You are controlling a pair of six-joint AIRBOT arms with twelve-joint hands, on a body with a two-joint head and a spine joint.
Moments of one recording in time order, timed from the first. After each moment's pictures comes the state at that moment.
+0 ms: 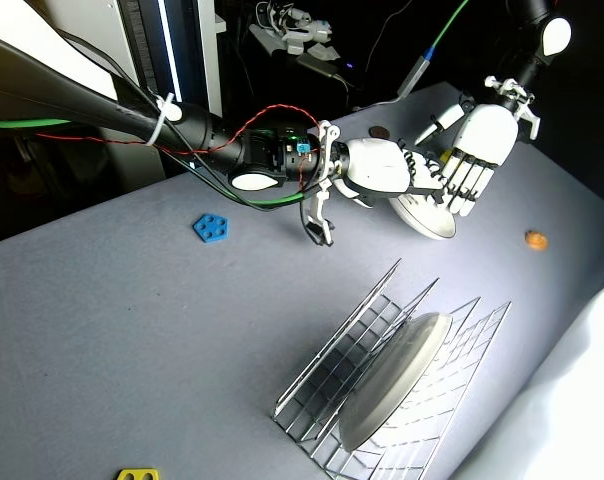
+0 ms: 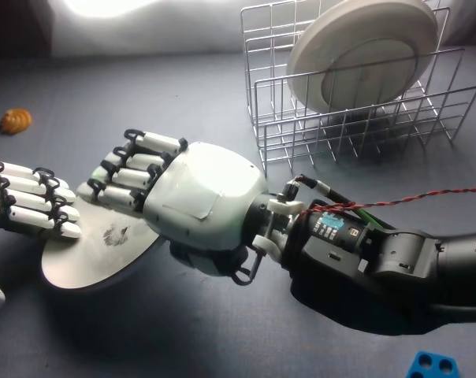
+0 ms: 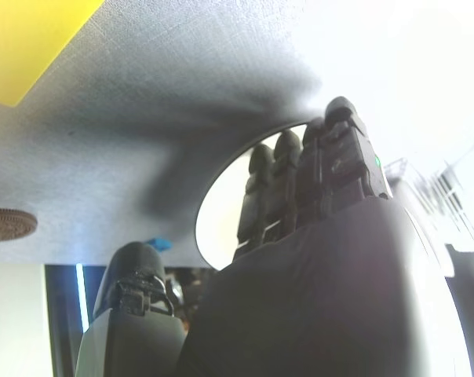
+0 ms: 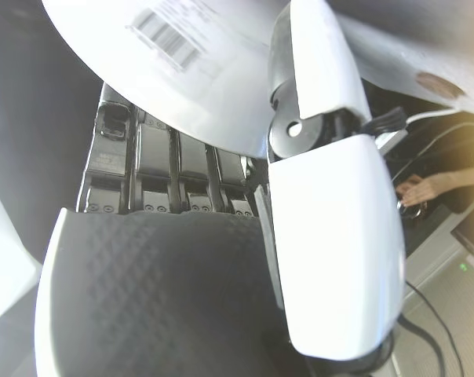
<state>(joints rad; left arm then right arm) 0.75 -1.01 1.72 1.48 -1.03 -0.21 -0.51 -1.61 1.22 0.16 0.71 -1.43</state>
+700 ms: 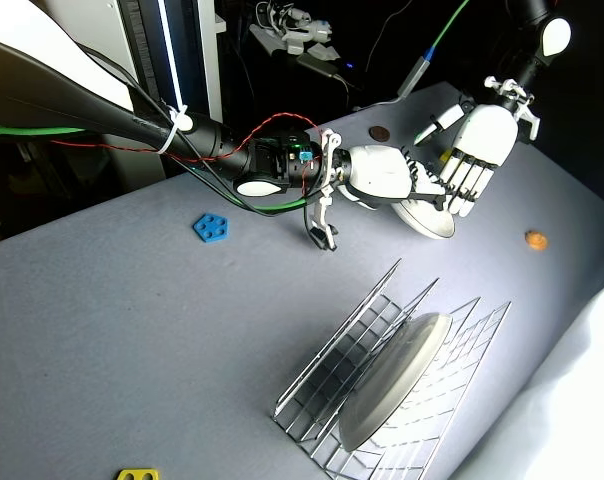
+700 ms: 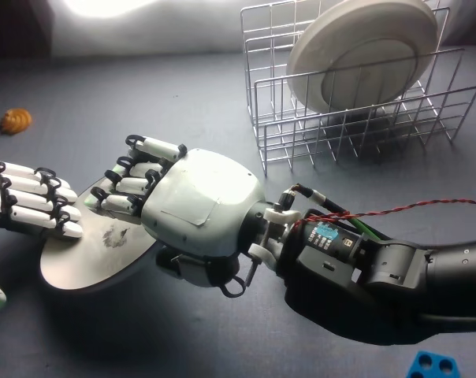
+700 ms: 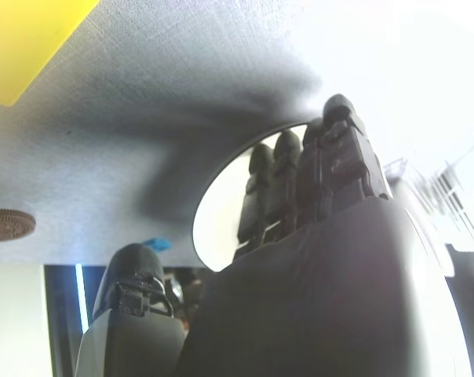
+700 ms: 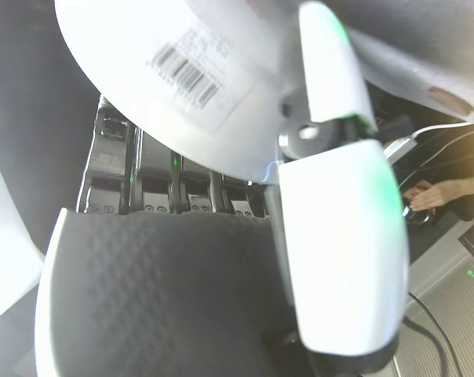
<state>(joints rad) 0.75 -1.01 1.72 1.48 -1.03 -0.21 -0.53 -1.64 1.25 0.16 0.74 -1.43</state>
